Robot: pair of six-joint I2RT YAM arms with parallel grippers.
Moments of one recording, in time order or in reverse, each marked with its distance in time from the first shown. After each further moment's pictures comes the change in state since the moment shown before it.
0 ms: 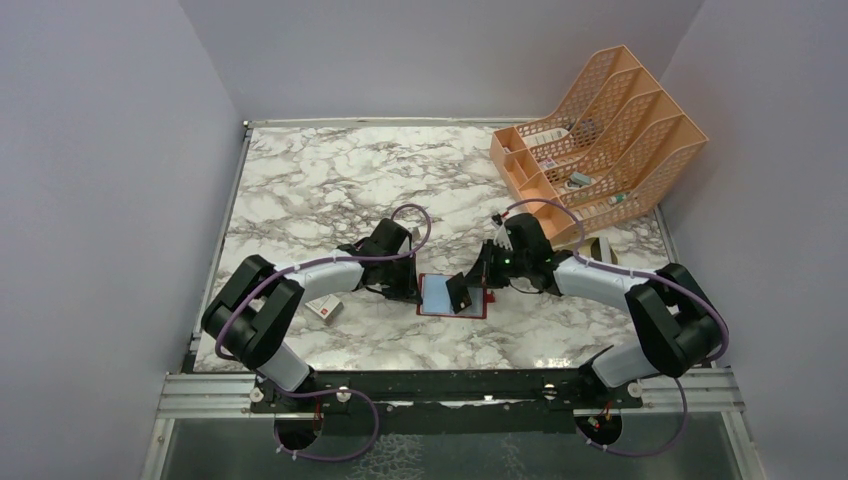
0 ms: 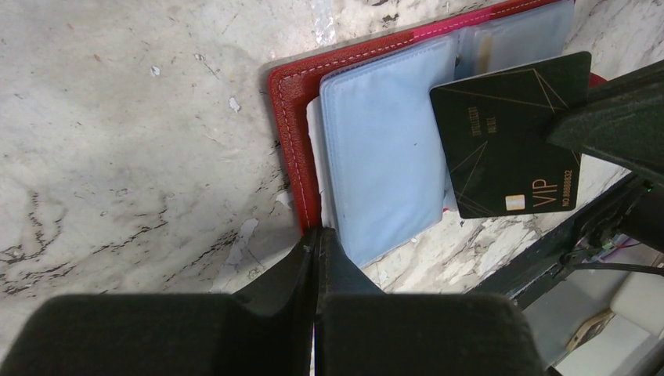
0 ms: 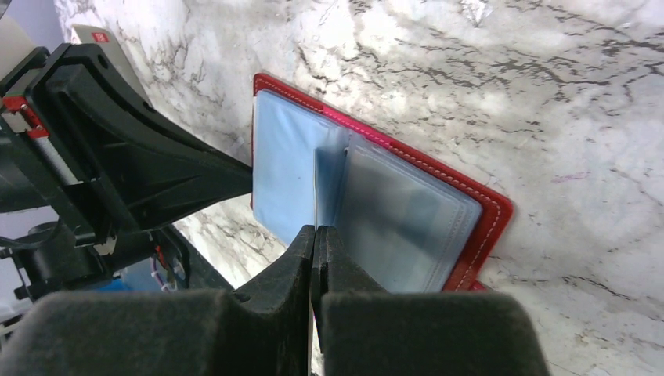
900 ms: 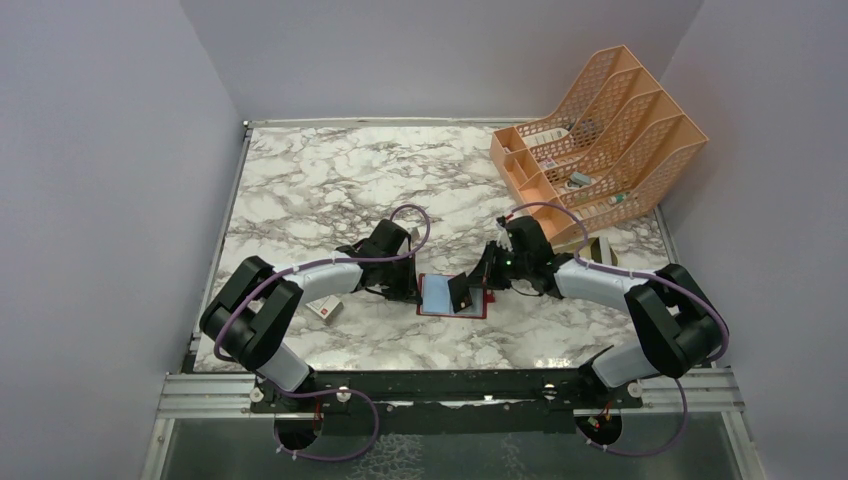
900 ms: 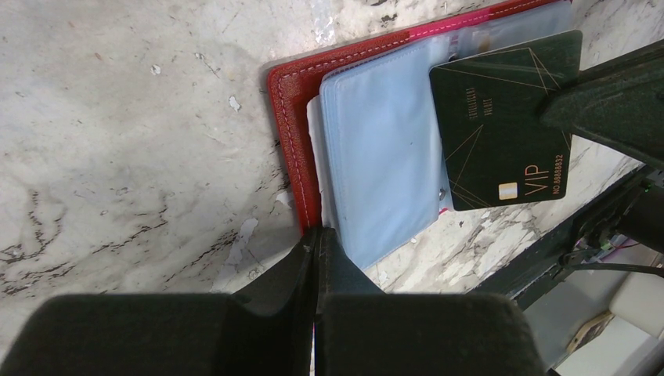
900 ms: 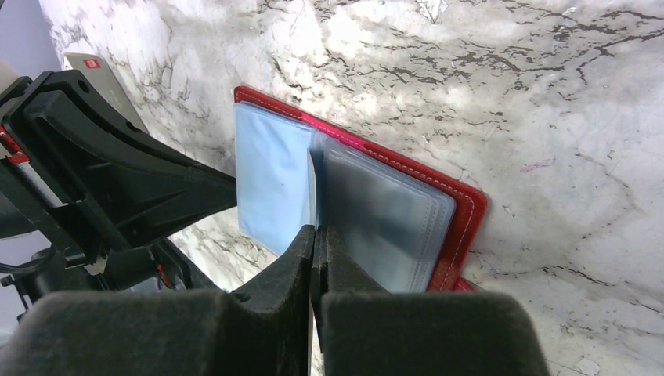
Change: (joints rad) left arm 0.000 -0.009 -0.015 0.019 0.000 -0.004; right arm 0.000 -0.003 -0.024 0.014 0.056 0.047
